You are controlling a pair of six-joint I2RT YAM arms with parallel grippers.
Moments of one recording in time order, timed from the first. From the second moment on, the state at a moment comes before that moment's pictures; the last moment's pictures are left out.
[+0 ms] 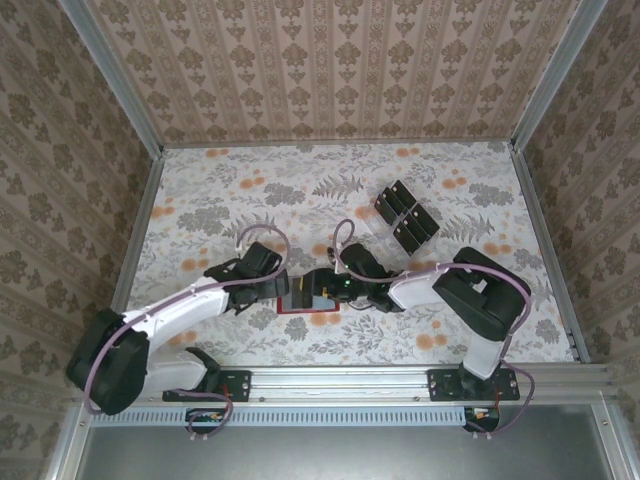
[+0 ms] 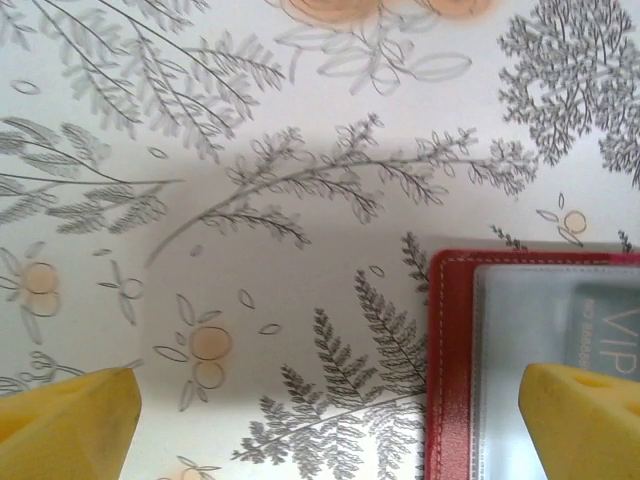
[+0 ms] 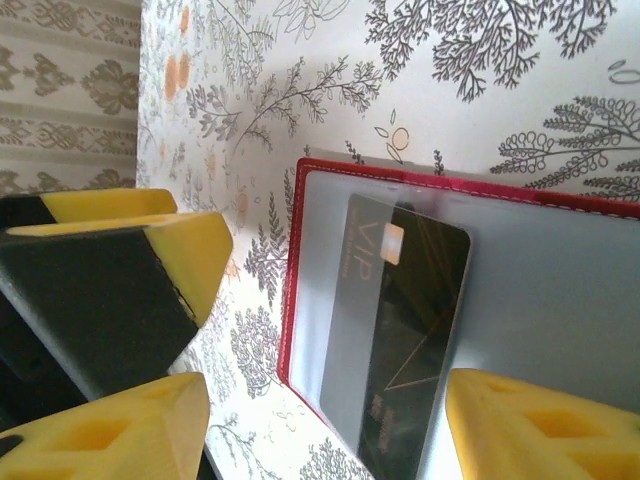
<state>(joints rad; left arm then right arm) -0.67 1.20 0.60 -0.51 -0.26 -0.66 0.80 1.76 0.72 0.44 -0.37 0.99</state>
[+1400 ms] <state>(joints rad) -0.66 1.26 0.52 -0.52 -0.26 -0.72 0.84 1.88 1.09 -0.25 -0.17 0.68</state>
